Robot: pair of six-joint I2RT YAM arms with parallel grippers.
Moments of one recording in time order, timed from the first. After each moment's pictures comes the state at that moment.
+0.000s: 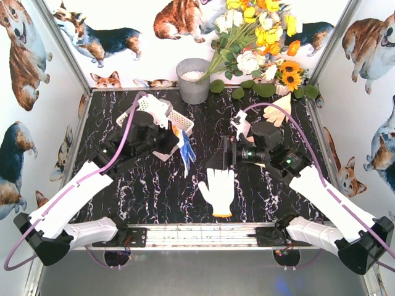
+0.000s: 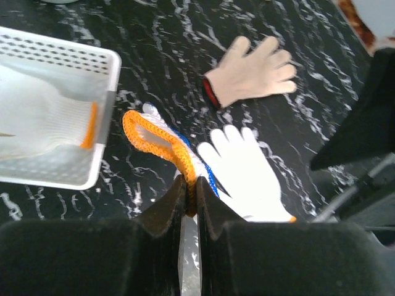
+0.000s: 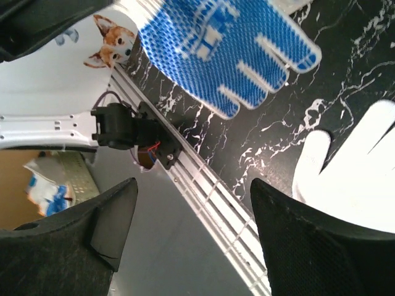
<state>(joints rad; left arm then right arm) -0.70 1.10 1.21 -0.57 -0.05 -0.31 0.59 1.01 0.95 -0.44 -0.53 0.65</state>
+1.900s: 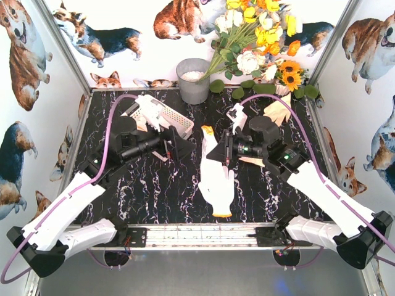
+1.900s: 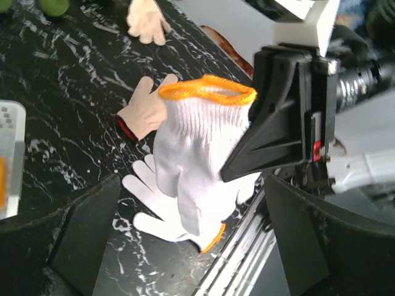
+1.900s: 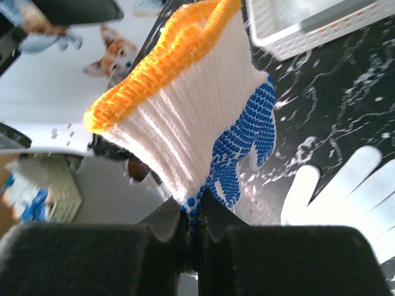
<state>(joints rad) -0.66 0.98 1.10 -0.32 0.25 -0.46 0.66 1.06 1.04 -0.38 -0.42 0.56</state>
